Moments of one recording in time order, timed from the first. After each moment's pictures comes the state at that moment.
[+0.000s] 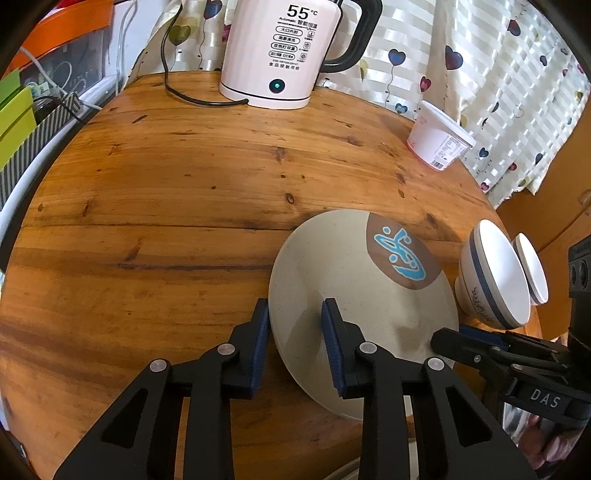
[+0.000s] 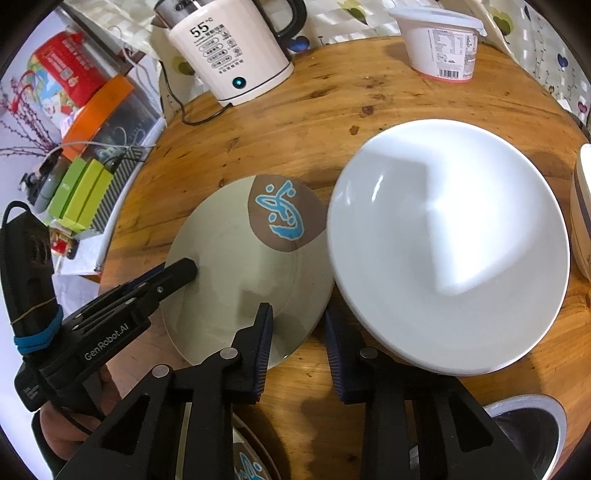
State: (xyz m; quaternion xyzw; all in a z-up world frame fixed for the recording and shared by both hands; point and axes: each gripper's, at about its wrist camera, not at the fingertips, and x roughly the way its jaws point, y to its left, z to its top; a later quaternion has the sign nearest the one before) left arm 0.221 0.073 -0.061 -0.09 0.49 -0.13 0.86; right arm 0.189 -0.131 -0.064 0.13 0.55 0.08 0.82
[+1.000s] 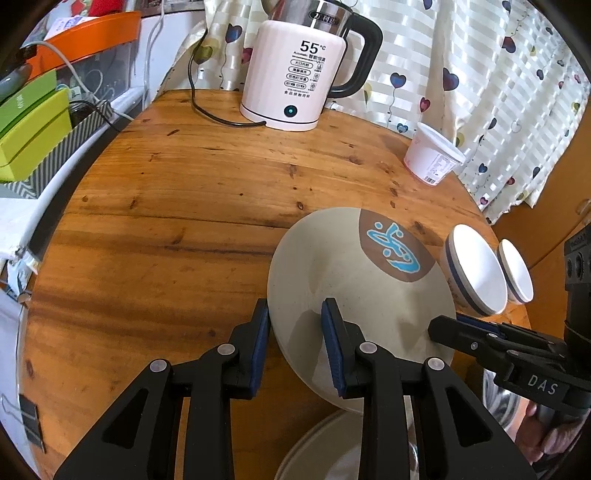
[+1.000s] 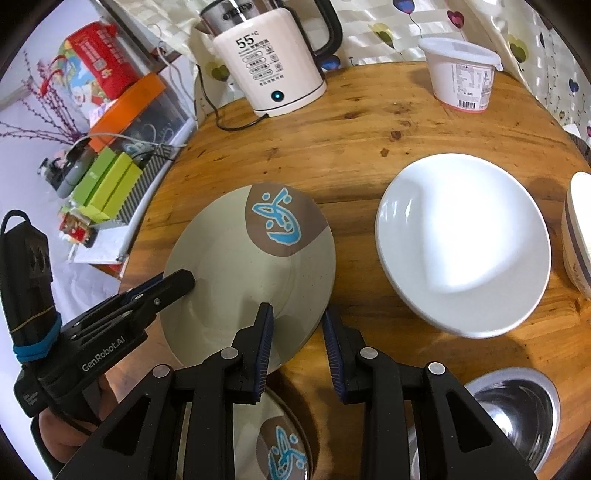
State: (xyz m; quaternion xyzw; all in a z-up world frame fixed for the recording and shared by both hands) left arm 0.180 0.089 -0.029 -0.10 0.47 -0.10 0.87; right arm 0.168 -0.113 -0.036 0.11 0.52 0.12 0.84
